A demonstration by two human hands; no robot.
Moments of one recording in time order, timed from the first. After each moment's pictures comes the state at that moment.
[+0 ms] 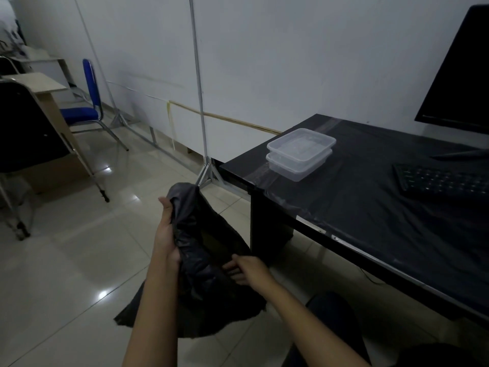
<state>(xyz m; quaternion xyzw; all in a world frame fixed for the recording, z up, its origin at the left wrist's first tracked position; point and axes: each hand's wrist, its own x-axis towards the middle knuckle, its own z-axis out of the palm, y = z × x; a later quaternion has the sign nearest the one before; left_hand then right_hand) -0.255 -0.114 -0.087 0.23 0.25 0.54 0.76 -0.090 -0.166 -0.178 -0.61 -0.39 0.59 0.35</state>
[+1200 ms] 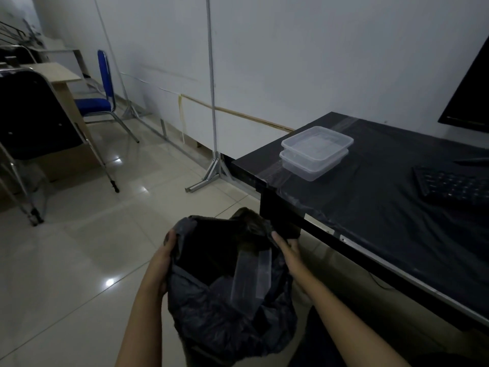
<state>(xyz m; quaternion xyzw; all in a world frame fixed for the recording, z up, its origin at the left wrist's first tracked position) -0.317 -0.124 -0.172 0.33 0.49 0.48 0.65 -0.019 -0.152 -0.193 -0.61 -0.32 0.54 0.48</state>
